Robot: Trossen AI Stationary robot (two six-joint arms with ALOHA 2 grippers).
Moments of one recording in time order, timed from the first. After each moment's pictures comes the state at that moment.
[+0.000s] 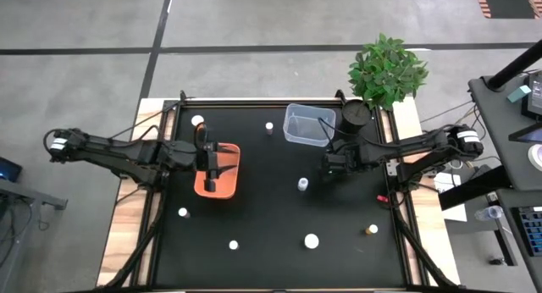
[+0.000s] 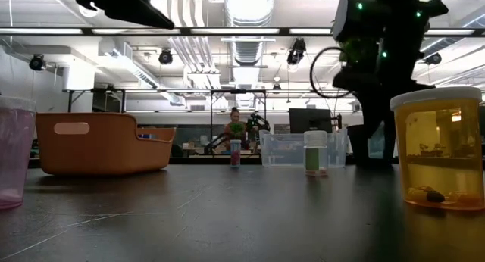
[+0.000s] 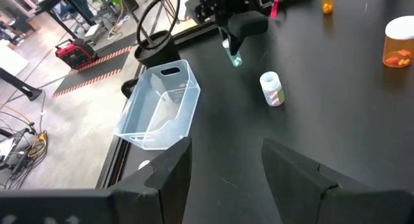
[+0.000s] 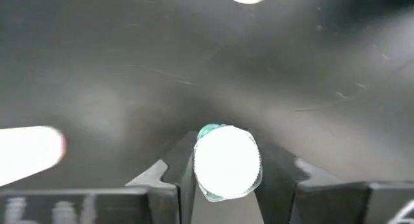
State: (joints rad) left arm -0.13 0.87 0.76 -0.30 -0.35 0.30; right arm 0.01 1.39 0.83 -0.81 0.31 1.12
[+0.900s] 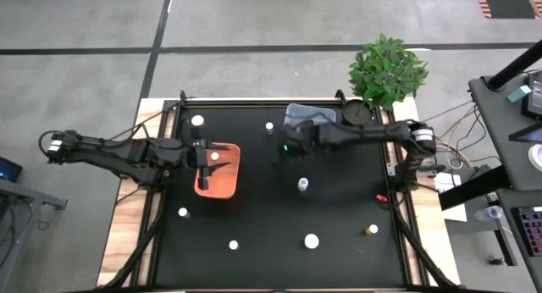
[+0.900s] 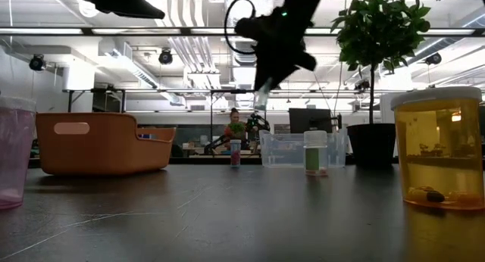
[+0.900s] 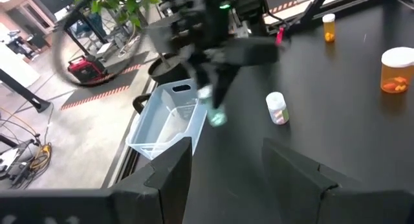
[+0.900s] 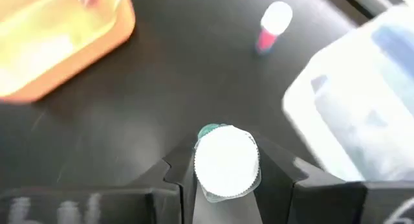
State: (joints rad) left arm -0.13 0.76 0.71 -0.28 -0.35 0.30; right arm -0.10 1.81 1.54 -0.78 0.27 0.54
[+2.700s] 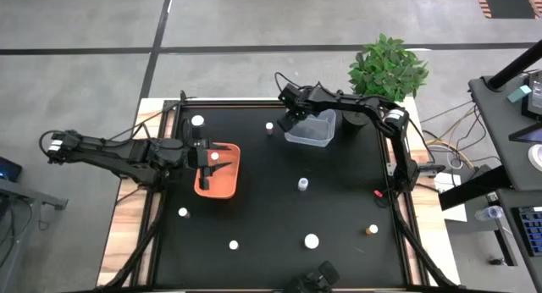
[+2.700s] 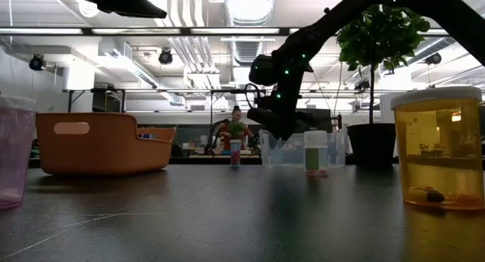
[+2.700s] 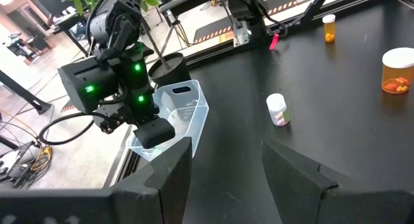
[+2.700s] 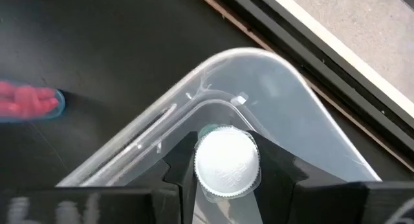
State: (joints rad) left arm -0.13 0.77 0.71 -0.26 -0.35 0.30; right arm -0.54 2.09 1.60 -0.68 0.18 0.29
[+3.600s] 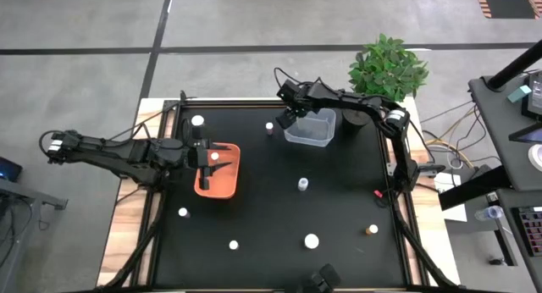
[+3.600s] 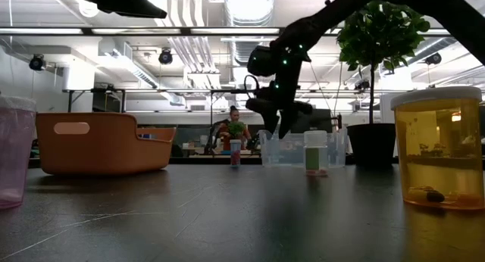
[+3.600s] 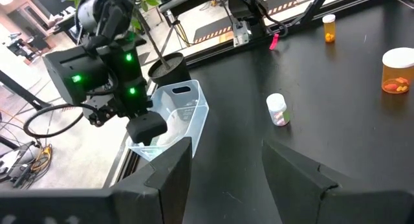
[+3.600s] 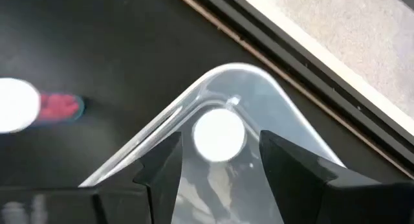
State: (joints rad) left arm -0.13 0.77 0.71 -0.26 -0.35 0.30; right arm -0.53 2.08 1.69 -0.80 0.18 0.32
